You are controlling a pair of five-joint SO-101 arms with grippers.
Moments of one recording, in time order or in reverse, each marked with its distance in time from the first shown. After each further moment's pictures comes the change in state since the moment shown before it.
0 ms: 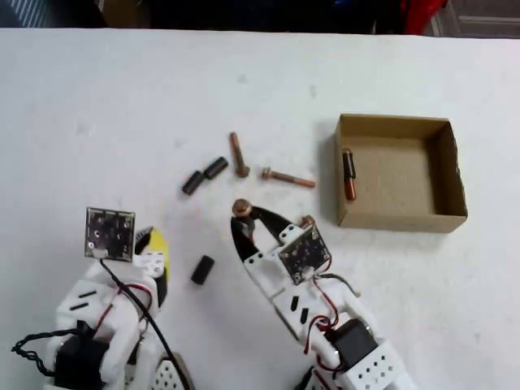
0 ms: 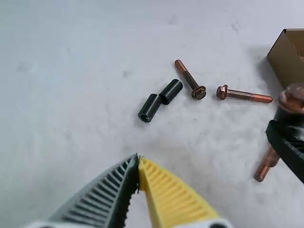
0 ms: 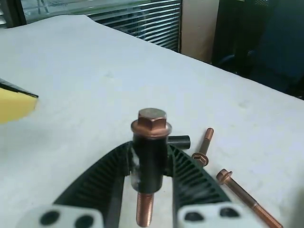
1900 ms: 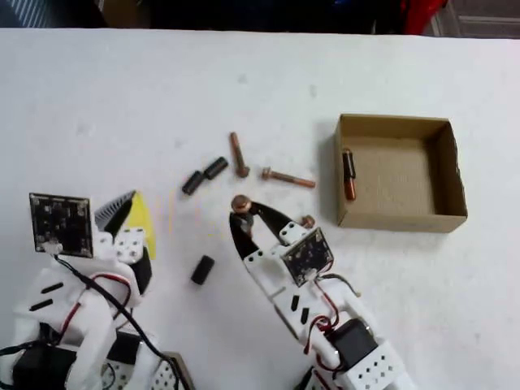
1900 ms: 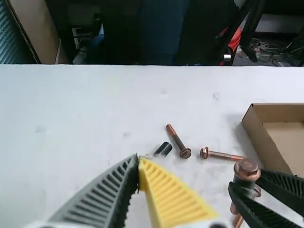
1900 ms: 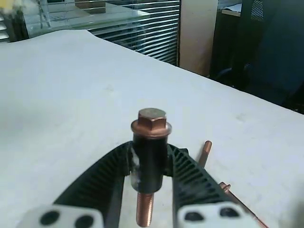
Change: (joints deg) left arm 0.4 18.5 -27.2 -2.5 1.4; right arm -0.1 0.0 0.0 -3.2 0.0
